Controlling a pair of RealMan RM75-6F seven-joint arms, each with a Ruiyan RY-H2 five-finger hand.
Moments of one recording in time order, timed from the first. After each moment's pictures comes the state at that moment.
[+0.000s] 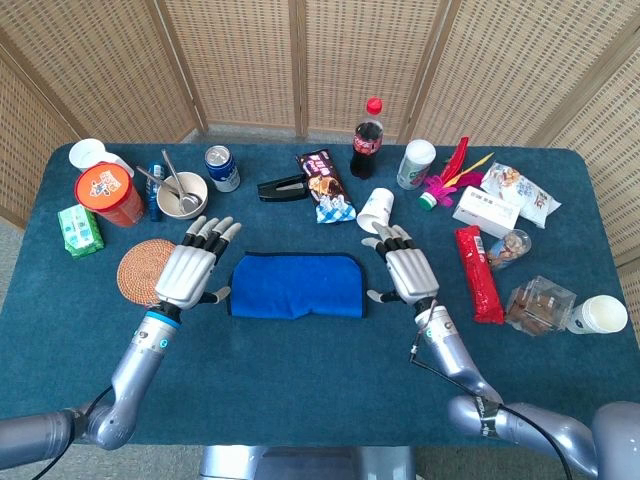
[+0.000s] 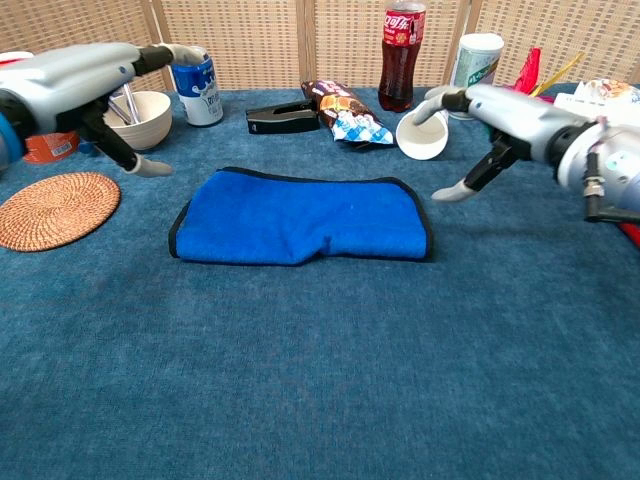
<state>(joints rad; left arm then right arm) -0.66 -1.49 -0.16 -1.63 1.15 1.19 0.43 0.69 -1.64 0.25 -1.34 -1.17 1.03 -0.13</state>
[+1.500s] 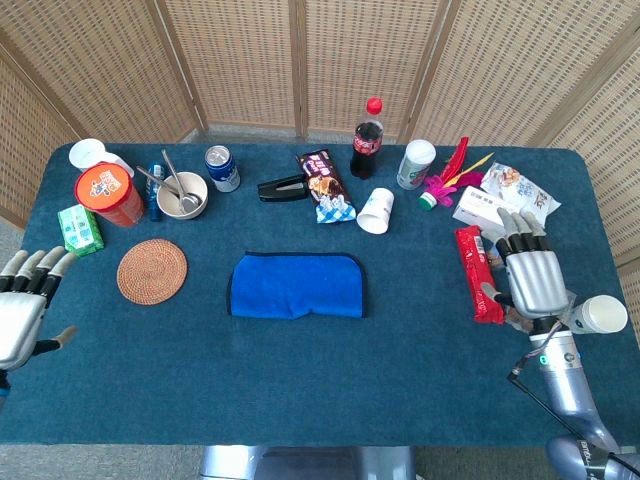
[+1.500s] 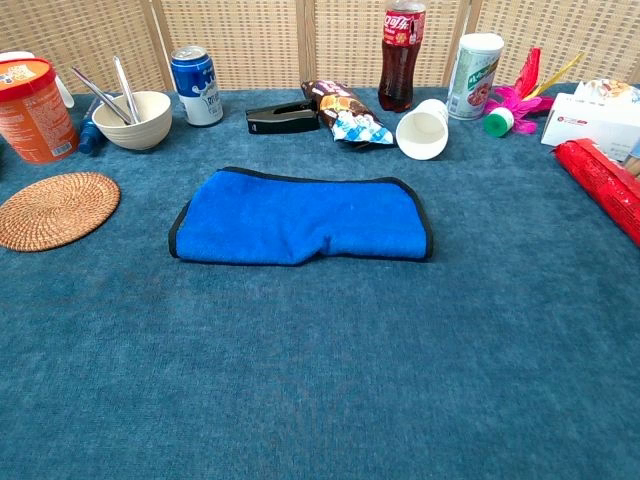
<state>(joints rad) -0.26 -0.91 0.05 -1.86 1.39 1.44 0.25 0.42 -1.27 0.17 -1.49 -1.33 1.34 -0.21</state>
